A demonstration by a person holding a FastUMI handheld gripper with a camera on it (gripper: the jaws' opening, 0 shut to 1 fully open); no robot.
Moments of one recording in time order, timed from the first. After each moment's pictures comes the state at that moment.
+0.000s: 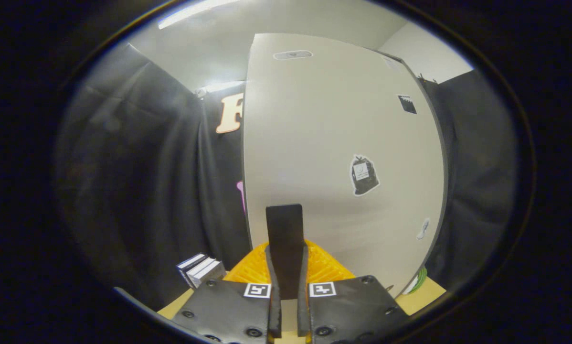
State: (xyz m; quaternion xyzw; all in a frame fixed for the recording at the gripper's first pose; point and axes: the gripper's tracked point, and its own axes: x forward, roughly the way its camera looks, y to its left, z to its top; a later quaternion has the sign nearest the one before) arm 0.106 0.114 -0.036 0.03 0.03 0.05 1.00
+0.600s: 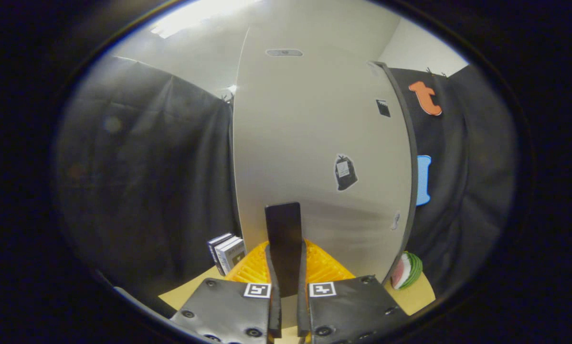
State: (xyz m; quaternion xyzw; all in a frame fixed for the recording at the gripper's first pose) arm -0.008 0.028 -0.026 0.04 0.06 0.15 0.99
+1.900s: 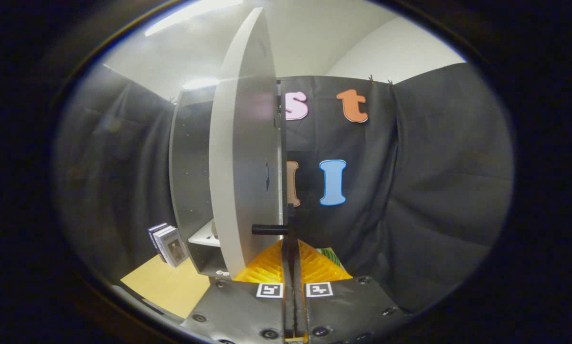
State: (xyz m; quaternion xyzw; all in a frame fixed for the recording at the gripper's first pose) arm -0.090 -0.233 -0.012 0.01 0.06 -0.02 1.00
